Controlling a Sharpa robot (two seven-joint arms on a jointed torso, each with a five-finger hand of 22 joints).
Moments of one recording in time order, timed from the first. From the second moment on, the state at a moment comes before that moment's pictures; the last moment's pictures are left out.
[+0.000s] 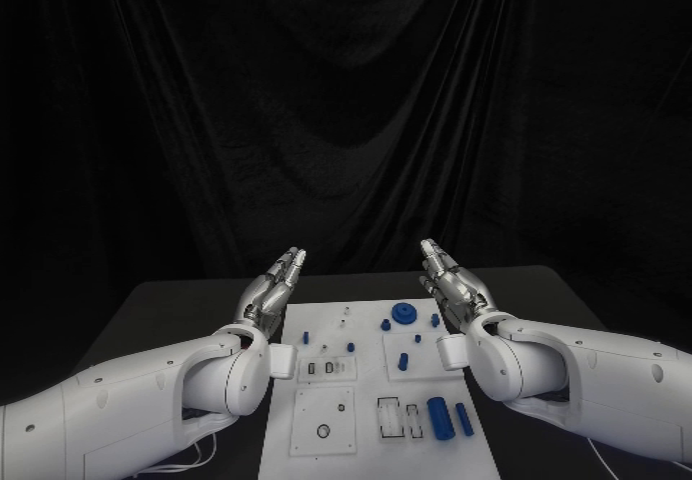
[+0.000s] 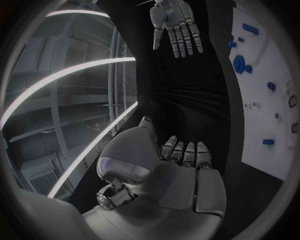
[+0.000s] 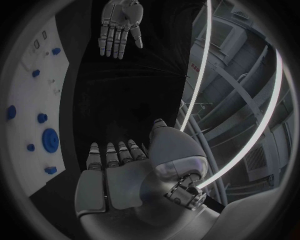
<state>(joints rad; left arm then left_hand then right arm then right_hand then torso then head) 1.16 -0.76 -0.13 1.53 0.10 -0.51 0.55 1.12 0.28 -0.28 0.28 0.21 0.14 -0.05 0.02 0.02 0.00 -0.08 0.01 0.00 0.00 -0.03 0.00 0.00 0.12 0.00 -0.03 0.00 0.00 1.20 -0.80 -0.16 1.56 0.13 -0.51 0.50 0.97 0.27 -0.28 0.28 0.24 0.03 -0.13 0.01 0.01 0.00 -0.10 0.00 0.00 0.00 -0.03 0.00 0.00 0.16 0.00 0.11 0.01 0.00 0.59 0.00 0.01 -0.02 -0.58</state>
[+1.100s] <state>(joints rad) 1.24 -0.78 -0.21 1.43 0.06 -0.06 0.67 1.23 0.29 -0.28 0.29 0.26 0.17 -0.06 0.02 0.02 0.06 0.06 0.02 0.02 0.00 0.08 0.00 0.00 0.17 0.01 0.18 0.00 0.00 1.28 -0.85 -0.25 1.49 0.26 0.00 0.48 1.12 0.26 -0.28 0.28 0.29 0.07 -0.08 0.02 0.01 0.00 0.05 0.00 0.00 0.00 0.11 0.00 0.00 0.16 0.00 0.19 0.01 0.00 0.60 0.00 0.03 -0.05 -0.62</state>
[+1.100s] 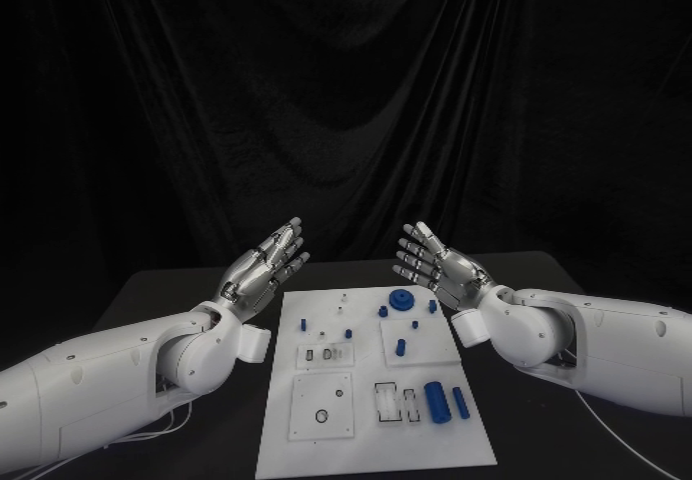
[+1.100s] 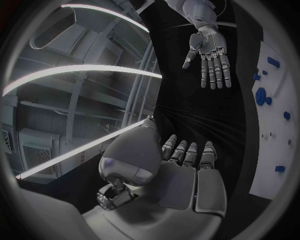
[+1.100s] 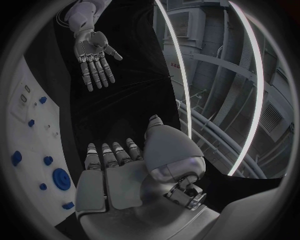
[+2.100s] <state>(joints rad) 1.24 -0.98 -0.21 1.52 -0.17 -0.14 0.68 1.34 0.27 -0.28 0.29 0.34 0.18 -0.11 0.02 0.02 0.08 0.07 0.05 0.02 0.00 0.09 0.00 0.00 0.17 0.02 0.20 0.01 0.01 1.45 -0.93 -0.25 1.50 -0.69 -0.18 0.29 1.52 0.16 -0.17 -0.01 0.33 0.61 0.11 0.12 0.08 0.46 0.19 0.53 0.06 0.97 0.11 0.48 0.11 0.17 1.07 0.20 0.44 0.18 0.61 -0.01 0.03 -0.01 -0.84</state>
